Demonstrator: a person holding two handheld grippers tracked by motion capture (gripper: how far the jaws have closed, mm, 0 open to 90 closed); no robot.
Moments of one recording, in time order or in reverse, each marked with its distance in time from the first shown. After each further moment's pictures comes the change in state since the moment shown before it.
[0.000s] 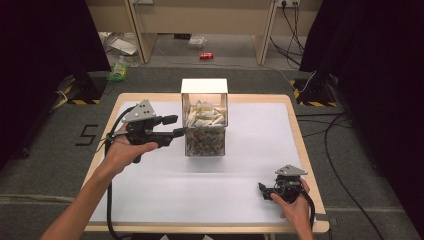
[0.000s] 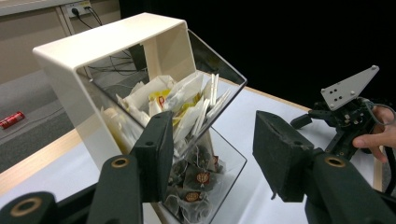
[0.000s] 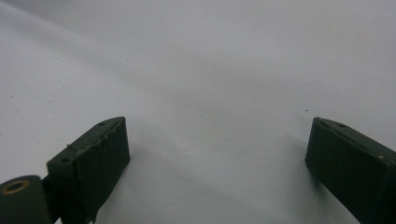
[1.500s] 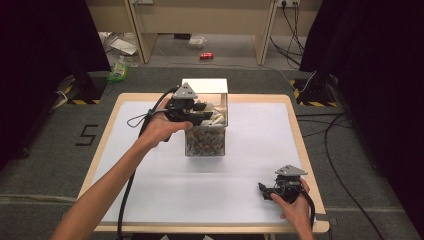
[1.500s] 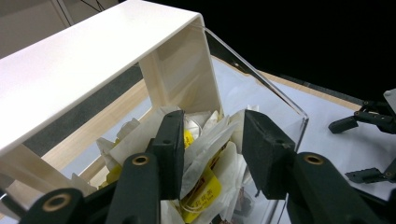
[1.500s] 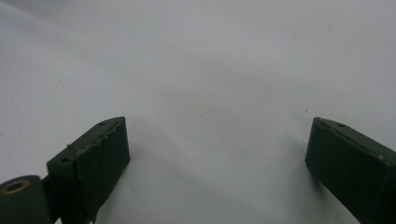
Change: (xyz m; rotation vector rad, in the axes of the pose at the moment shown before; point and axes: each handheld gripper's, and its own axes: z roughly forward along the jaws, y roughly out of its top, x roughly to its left) left arm 0.015 0.033 0.098 0.141 0.022 0.037; right arm 0.000 0.000 0.000 0.001 0.000 -0.001
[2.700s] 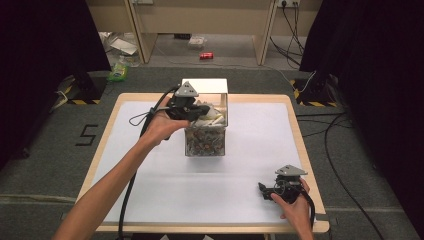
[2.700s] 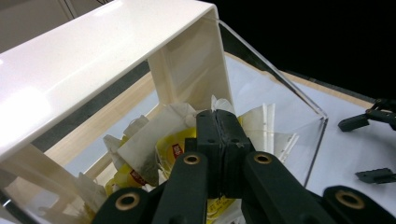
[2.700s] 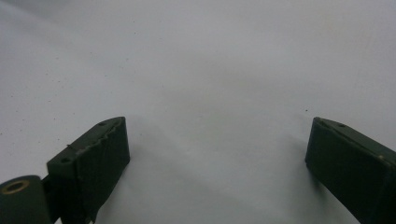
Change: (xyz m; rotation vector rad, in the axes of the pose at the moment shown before) left arm 0.007 0.002 0.004 0.018 0.005 0.004; right arm 0.000 0.000 0.000 0.000 0.001 0.000
